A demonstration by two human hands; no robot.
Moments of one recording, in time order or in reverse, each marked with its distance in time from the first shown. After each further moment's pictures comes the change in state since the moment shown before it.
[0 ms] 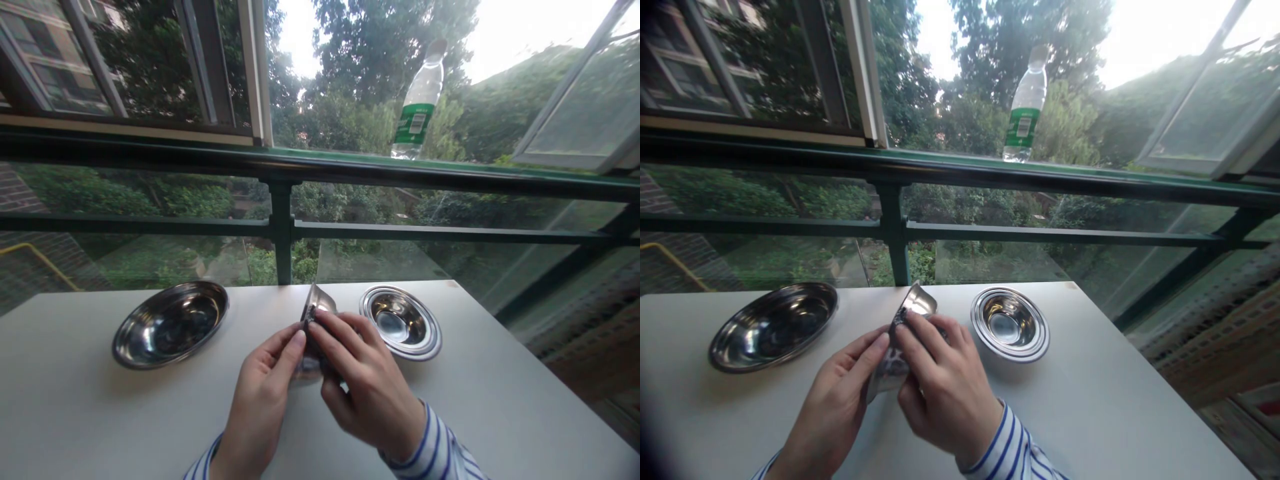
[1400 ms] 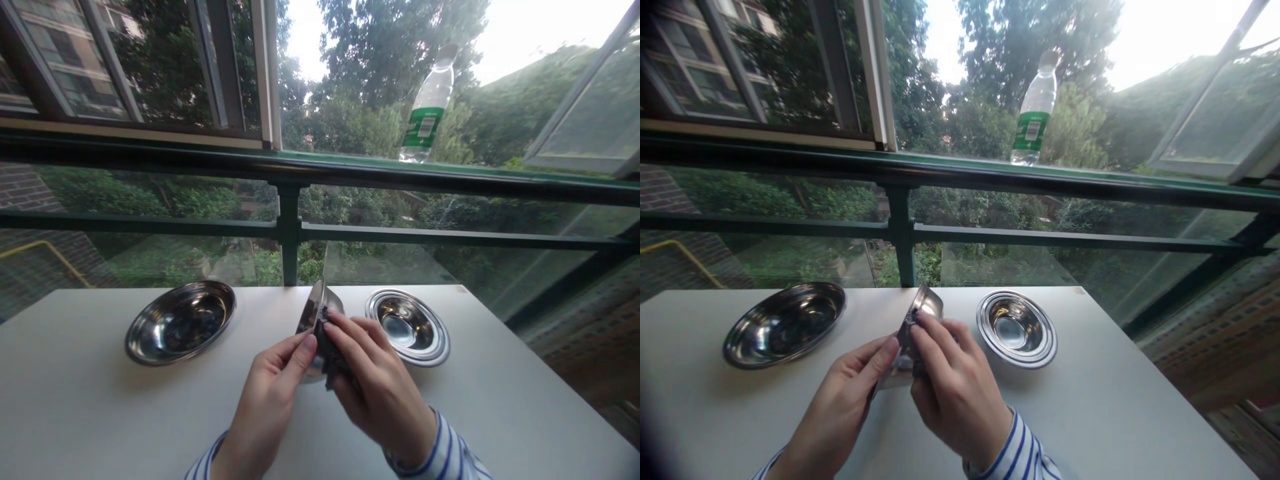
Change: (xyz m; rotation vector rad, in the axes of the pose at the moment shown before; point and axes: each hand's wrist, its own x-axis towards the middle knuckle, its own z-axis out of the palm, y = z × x) left_hand -0.002 0.006 0.002 0.098 -0.117 0.001; right_hand -0.002 0.010 -0.001 0.039 0.084 -0.048
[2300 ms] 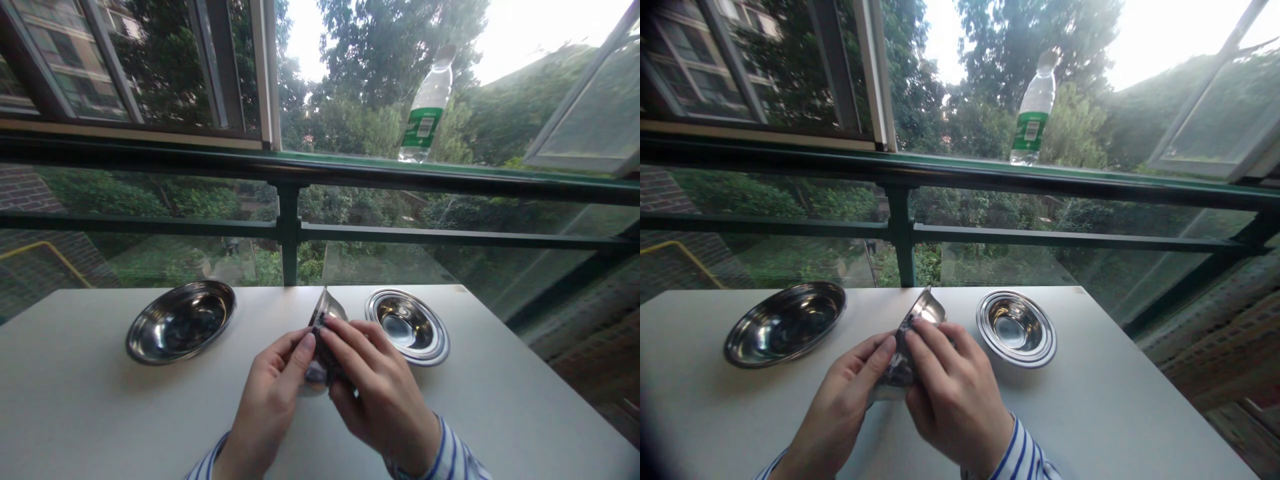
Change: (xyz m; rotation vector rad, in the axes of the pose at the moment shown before) left_hand -0.004 0.003 0.004 0.012 0.071 0.021; right_hand 0.001 -0.004 -0.003 -0.047 -0.006 -0.009
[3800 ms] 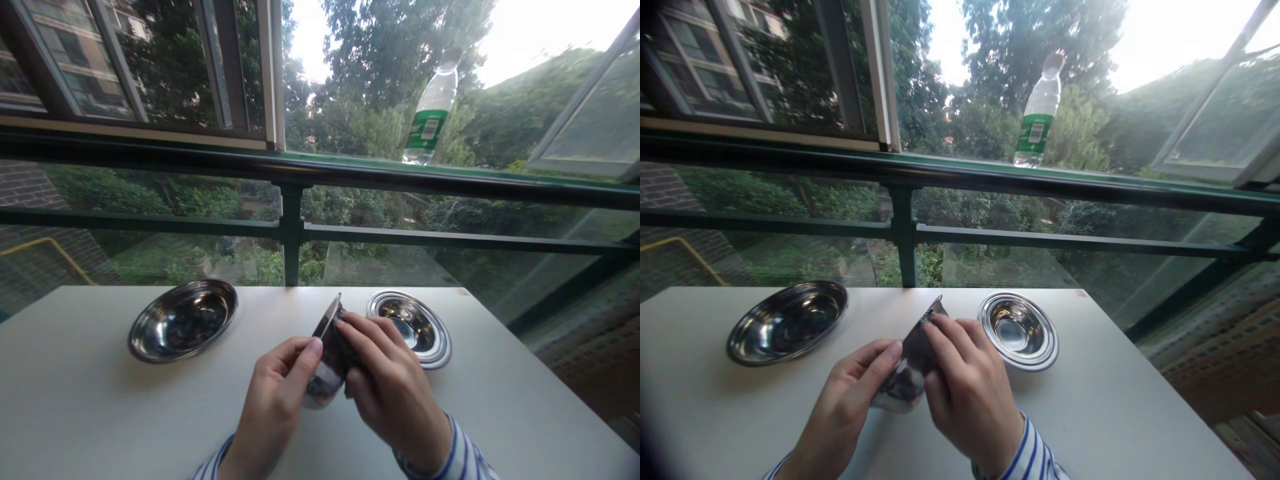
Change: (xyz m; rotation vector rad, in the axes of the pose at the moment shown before) left_hand -0.004 0.006 0.005 0.112 0.081 0.010; right_hand 0.000 0.002 -0.007 -0.005 0.036 0.083
